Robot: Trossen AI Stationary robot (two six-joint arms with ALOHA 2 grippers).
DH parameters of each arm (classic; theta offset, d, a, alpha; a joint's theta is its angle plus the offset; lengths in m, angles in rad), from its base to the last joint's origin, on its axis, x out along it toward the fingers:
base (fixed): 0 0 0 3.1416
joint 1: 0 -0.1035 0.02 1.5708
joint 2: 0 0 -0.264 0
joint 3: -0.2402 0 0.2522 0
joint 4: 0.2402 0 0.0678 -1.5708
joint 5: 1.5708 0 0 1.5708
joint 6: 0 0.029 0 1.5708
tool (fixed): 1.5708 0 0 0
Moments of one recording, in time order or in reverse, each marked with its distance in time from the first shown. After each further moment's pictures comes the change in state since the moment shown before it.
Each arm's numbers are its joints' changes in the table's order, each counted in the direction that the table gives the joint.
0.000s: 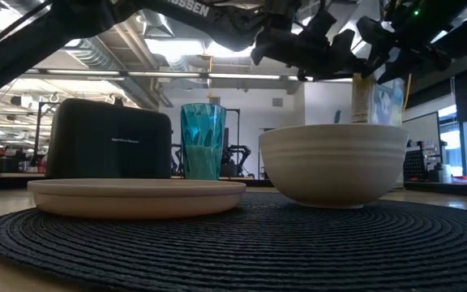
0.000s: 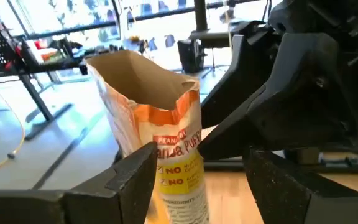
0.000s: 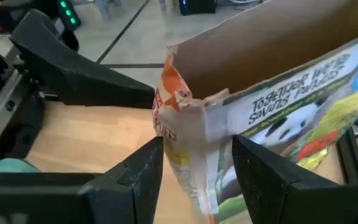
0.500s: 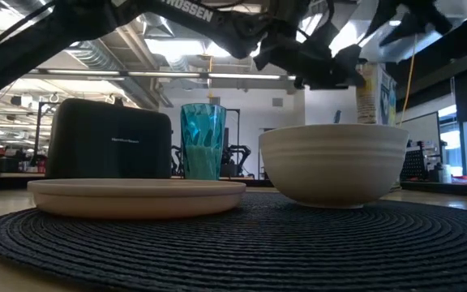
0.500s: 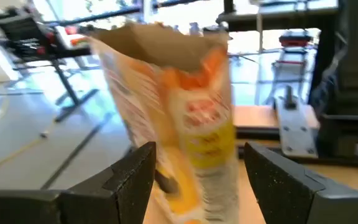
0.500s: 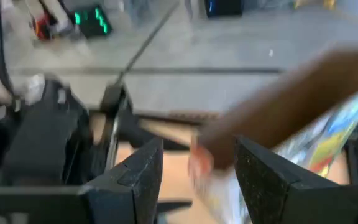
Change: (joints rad) left arm 0.015 0.025 0.000 0.004 -0.152 -0.004; right arm -0.001 -0.048 -0.279 0.158 -0.039 -0.101
